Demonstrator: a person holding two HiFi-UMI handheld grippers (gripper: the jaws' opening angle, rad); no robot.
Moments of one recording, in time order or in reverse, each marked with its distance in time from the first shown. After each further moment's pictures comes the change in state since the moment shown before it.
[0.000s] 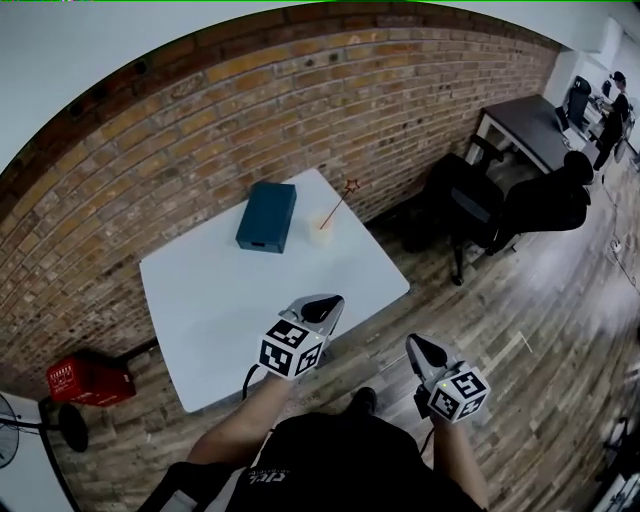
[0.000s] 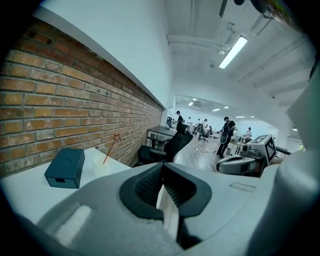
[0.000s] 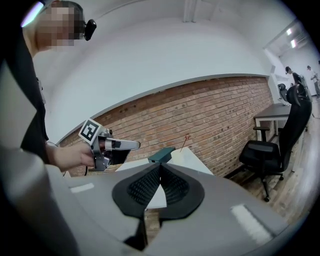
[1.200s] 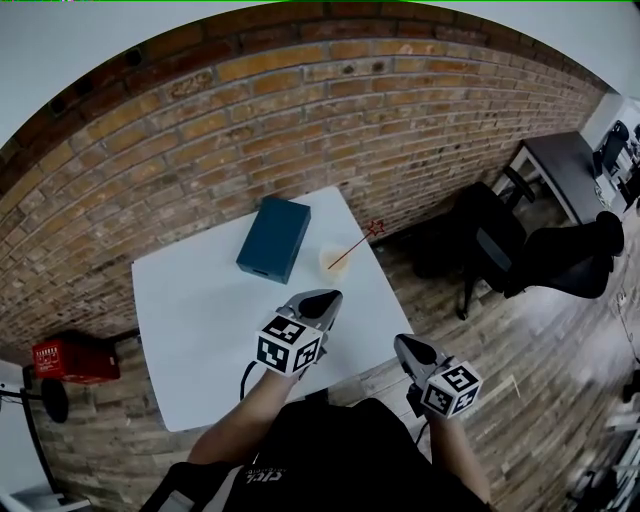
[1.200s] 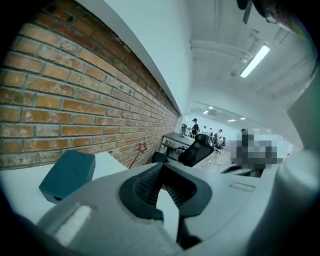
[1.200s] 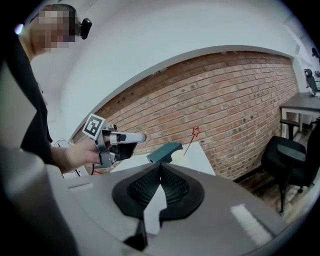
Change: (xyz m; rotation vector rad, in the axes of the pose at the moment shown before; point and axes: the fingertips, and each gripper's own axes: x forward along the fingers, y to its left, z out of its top) left arm 0.081 0.141 0.049 -0.132 -0.068 0.122; right arm 0.164 -0.069 0.042 -0.020 0.161 0.192
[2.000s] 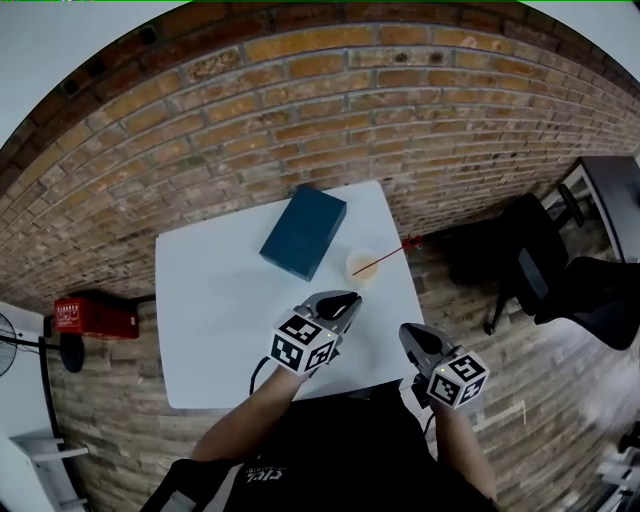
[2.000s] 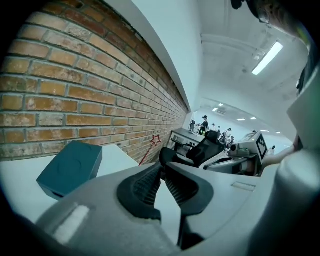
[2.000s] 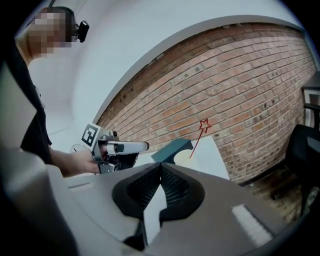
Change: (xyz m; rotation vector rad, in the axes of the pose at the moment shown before) left arm 0.039 0.042 -0.021 -0.057 0.053 0.079; right arm 0.081 -0.040 0.010 0.054 0.084 0.194
